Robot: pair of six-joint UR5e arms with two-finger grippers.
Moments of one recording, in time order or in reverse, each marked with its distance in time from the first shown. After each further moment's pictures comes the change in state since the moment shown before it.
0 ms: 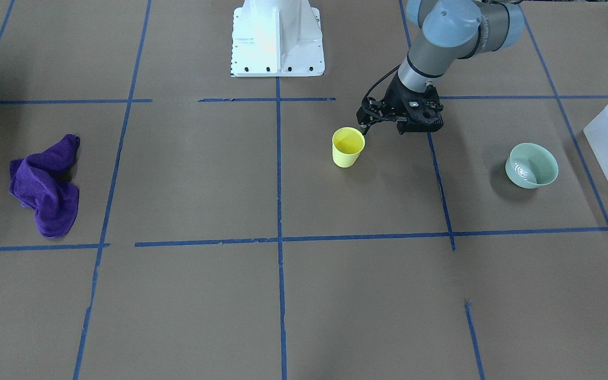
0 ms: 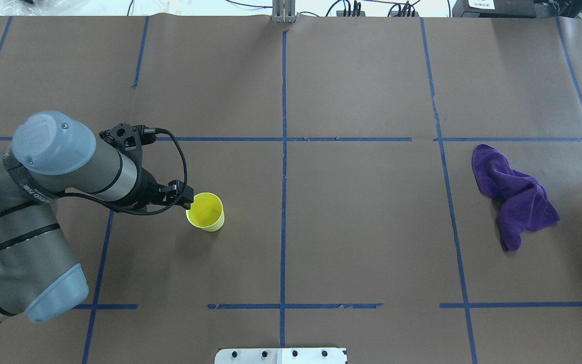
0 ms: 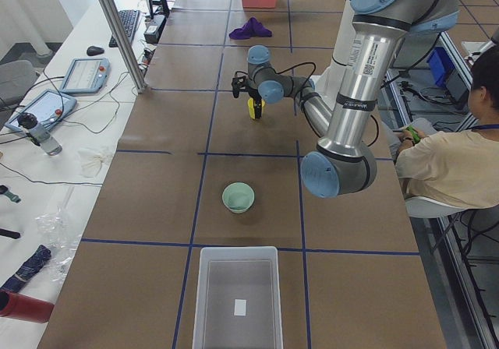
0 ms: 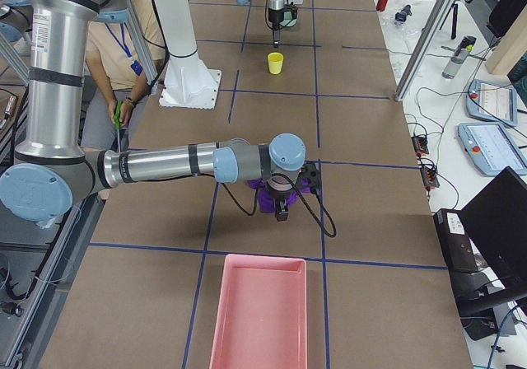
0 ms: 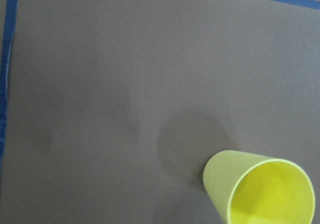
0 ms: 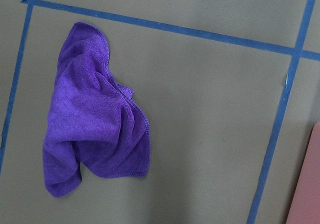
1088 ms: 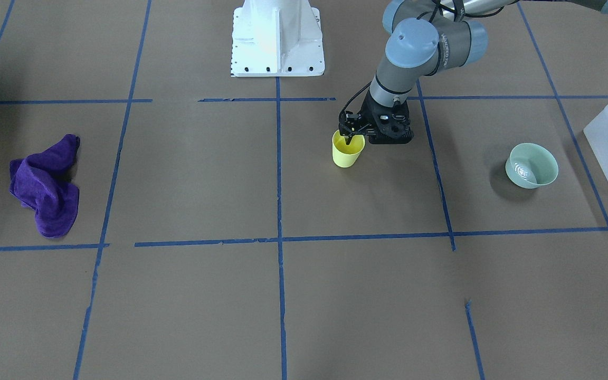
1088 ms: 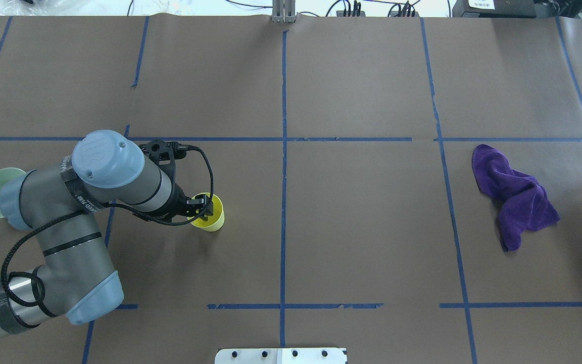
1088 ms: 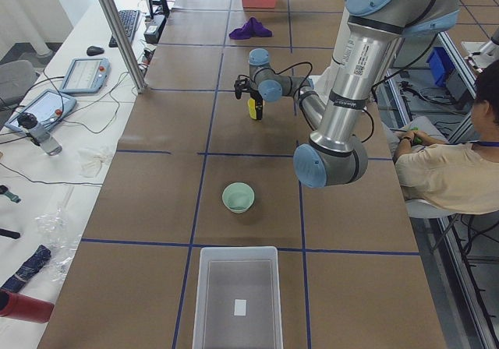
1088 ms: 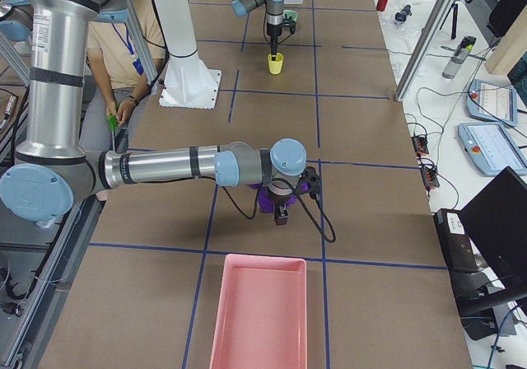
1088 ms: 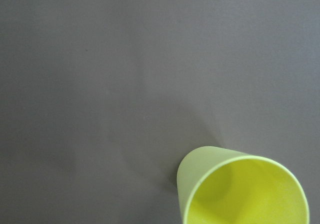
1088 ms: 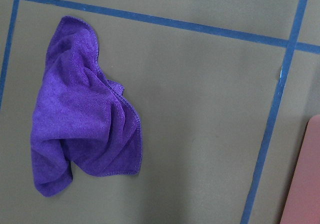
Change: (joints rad) left arm 0.059 -0.069 0.129 -0.026 0.033 0.007; right arm -0.002 0.002 -0.026 0.000 -0.006 -0.003
